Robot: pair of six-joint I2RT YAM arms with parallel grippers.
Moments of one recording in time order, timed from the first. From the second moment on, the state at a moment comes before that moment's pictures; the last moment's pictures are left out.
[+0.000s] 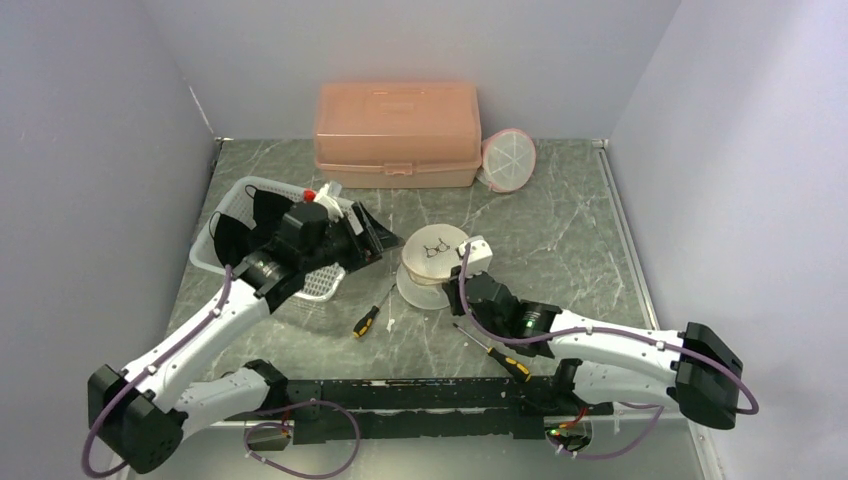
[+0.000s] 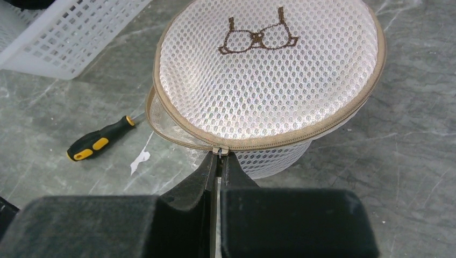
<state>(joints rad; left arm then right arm) -0.56 1.05 0.90 -0.35 0.24 -0.95 1.08 1.04 0.52 0.04 0.50 0.45</state>
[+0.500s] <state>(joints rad) -0.80 1.26 0.81 -0.16 0.07 -1.39 1.08 1.08 0.53 0.04 0.50 0.45</state>
